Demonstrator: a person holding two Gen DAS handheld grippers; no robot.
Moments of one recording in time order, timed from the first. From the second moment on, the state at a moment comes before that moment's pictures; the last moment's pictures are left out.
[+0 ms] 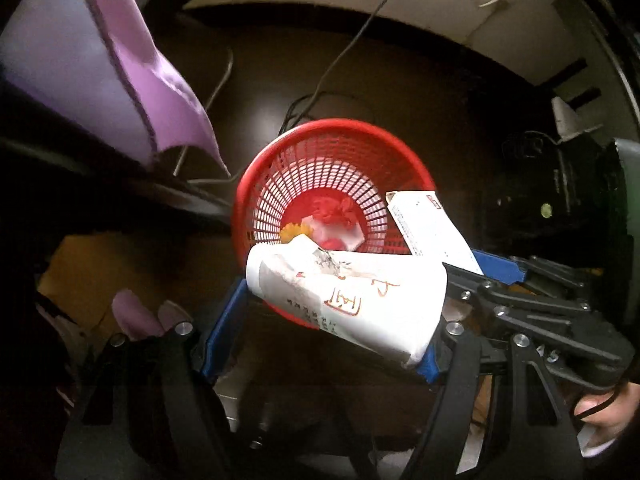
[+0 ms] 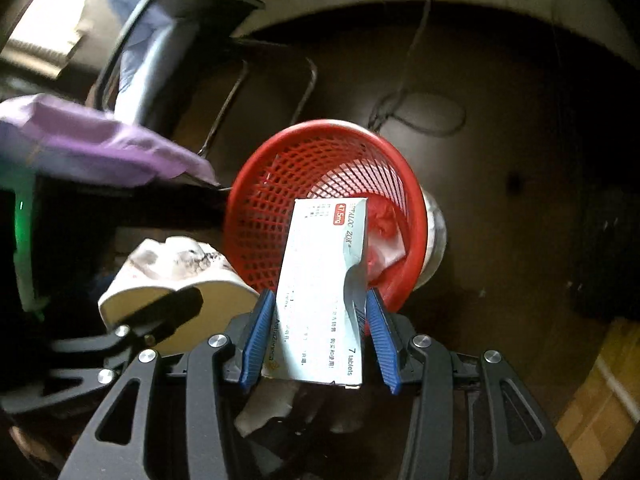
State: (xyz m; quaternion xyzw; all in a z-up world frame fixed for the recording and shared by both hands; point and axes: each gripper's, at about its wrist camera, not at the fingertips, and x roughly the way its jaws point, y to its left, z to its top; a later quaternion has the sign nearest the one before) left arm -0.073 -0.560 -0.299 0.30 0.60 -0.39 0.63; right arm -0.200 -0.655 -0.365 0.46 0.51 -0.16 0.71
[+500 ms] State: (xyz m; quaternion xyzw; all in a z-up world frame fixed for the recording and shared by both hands) left arm -0.074 -0.562 -0.297 0.31 0.61 -0.38 0.62; right arm -0.222 -0.671 -0.351 0.49 0.49 -0.19 0.69
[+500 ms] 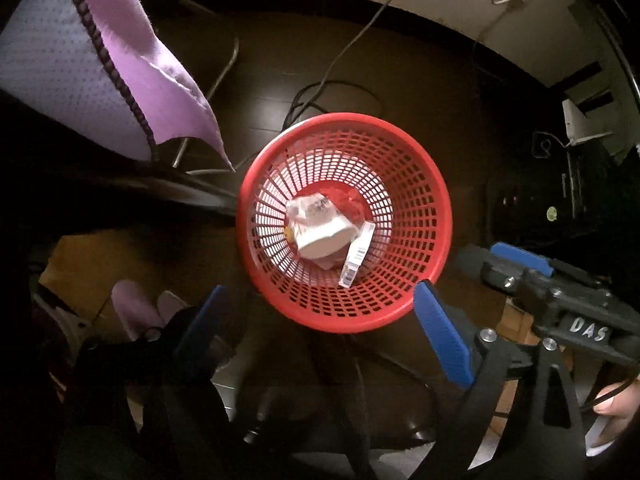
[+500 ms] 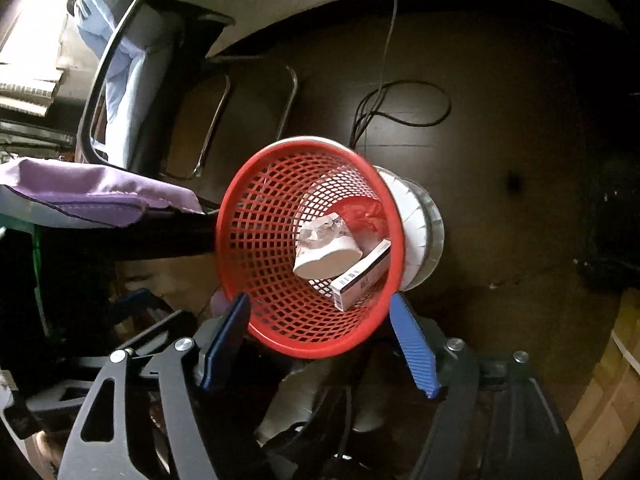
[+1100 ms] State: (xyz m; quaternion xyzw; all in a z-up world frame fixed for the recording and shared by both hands) left arm -0.097 -0.529 -0.215 0.28 0.56 -0.42 0.66; right arm -0.254 -0.666 -0.275 0.48 0.45 -0.21 0.72
